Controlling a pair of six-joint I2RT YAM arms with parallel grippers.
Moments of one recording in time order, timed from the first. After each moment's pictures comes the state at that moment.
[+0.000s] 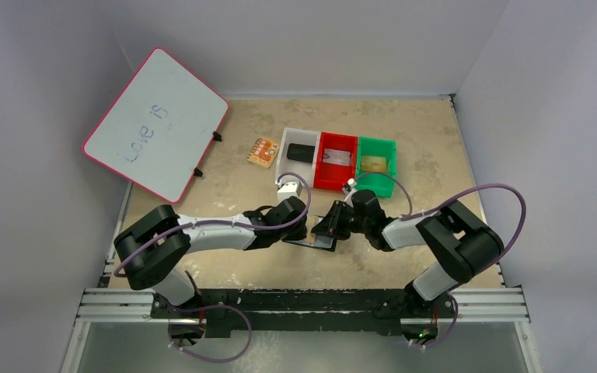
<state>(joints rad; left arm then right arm) -1.00 1.57 0.75 -0.03 -0.28 -0.87 0.59 1.56 0.39 0.50 -0.38 0.97</state>
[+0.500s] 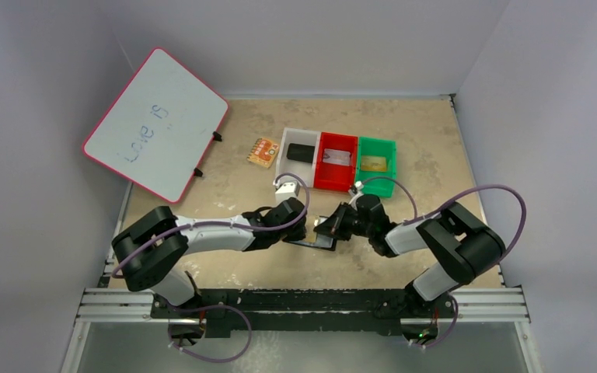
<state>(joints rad) -1.00 1.56 0.74 -0.03 -0.30 -0.90 0.59 1.57 0.32 0.67 -0.34 1.10</state>
